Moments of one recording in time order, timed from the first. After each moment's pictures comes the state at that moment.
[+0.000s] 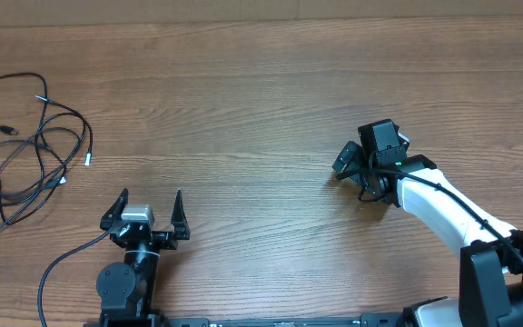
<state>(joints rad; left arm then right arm) 0.01 0.02 0.01 -0.07 0.06 -0.04 0.26 1.58 0.84 -0.44 0.08 0.83</state>
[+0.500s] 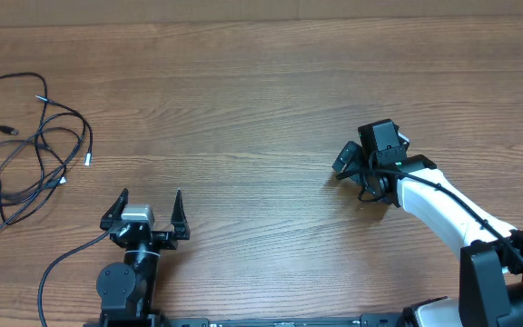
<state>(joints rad) 0.01 0.02 0.01 -0.07 0.06 -0.04 0.26 1.58 0.84 -0.44 0.08 0.83</state>
